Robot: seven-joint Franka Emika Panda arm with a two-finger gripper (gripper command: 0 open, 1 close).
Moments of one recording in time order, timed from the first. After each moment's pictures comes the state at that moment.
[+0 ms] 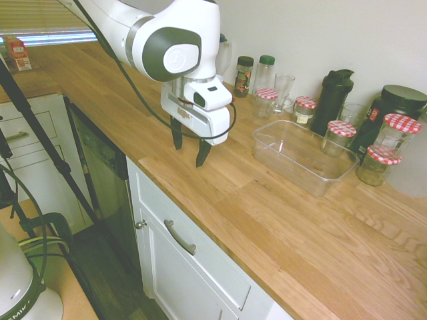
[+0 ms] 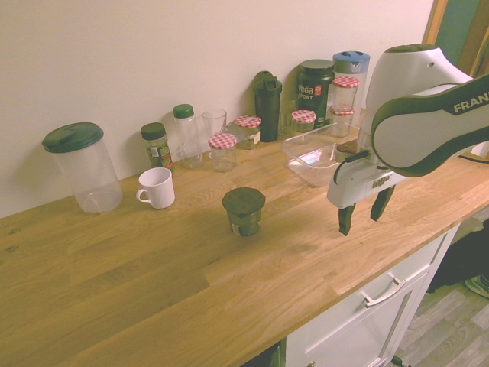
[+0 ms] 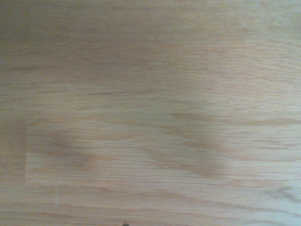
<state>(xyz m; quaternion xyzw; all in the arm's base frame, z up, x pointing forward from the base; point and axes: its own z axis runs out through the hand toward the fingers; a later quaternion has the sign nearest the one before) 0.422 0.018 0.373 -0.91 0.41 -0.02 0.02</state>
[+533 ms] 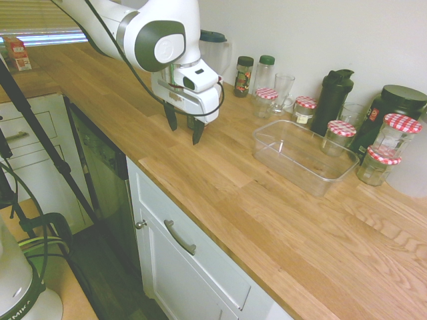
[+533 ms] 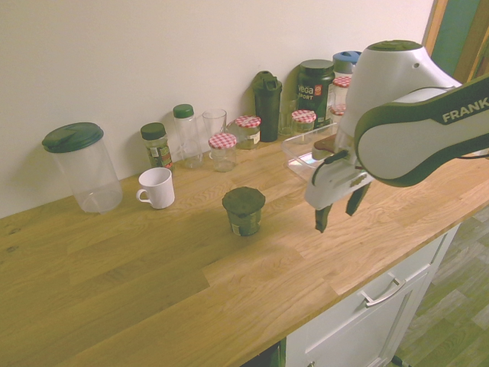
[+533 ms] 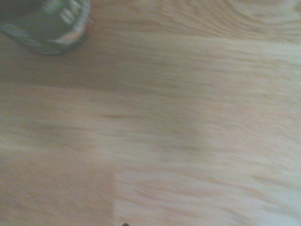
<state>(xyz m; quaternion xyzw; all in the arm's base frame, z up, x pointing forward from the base) 0.449 0.096 0.382 -0.93 0.35 -0.09 0.05</state>
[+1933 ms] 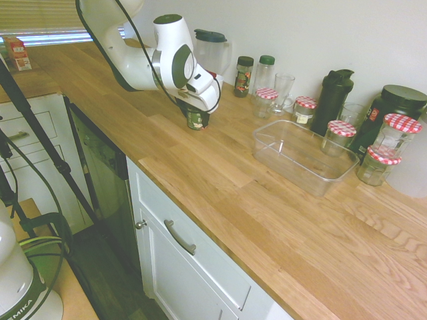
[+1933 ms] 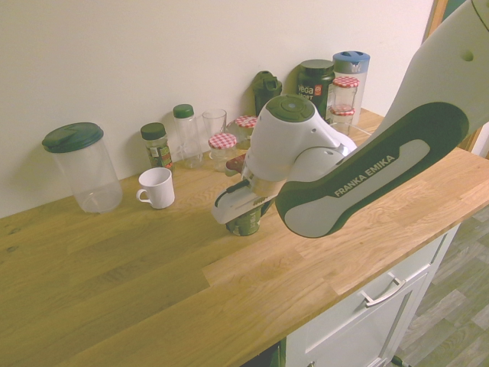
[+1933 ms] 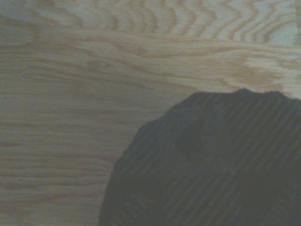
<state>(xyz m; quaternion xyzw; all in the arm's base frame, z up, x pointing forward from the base) 0.547 0.188 0.330 -0.92 0.34 -0.20 0.10</state>
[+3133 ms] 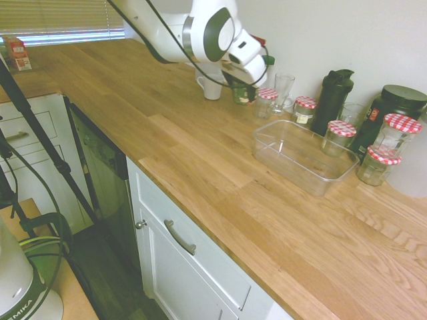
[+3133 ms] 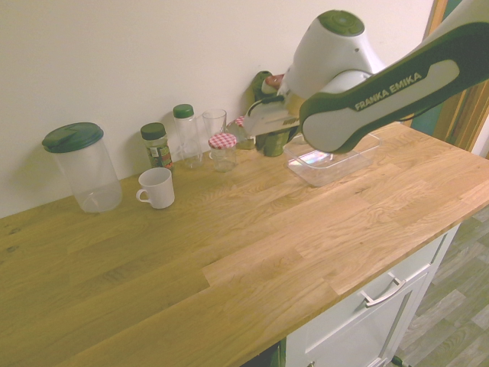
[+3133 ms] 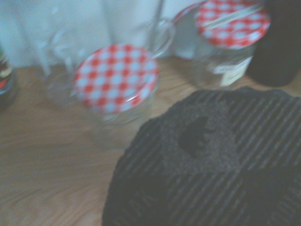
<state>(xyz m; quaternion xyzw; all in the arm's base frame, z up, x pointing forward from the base) 0.599 0.045 0.454 -0.85 0.42 -0.29 0.11</state>
